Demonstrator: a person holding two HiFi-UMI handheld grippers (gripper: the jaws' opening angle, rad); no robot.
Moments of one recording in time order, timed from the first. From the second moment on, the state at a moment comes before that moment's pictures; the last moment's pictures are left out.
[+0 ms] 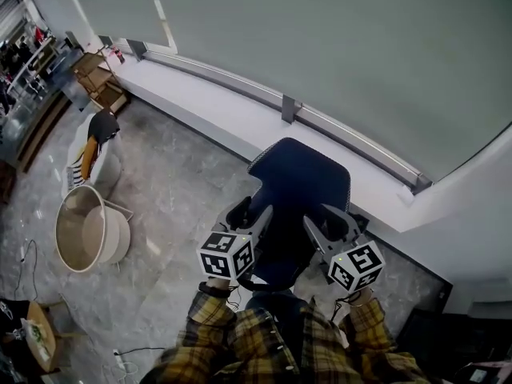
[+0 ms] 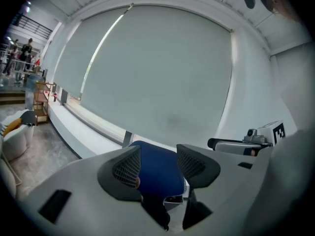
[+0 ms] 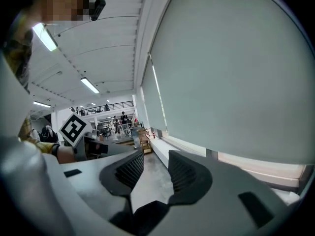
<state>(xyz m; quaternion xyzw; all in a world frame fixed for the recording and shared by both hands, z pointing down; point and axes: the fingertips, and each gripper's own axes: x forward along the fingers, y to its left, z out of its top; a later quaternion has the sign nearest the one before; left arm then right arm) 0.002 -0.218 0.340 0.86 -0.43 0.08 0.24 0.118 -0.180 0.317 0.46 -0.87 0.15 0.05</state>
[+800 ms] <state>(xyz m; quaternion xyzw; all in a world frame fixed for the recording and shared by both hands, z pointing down) 0.052 -0.153 0.201 0.94 -0.34 0.04 0.08 0.119 -0.140 0.201 0.46 -0.89 0.06 -0.02</state>
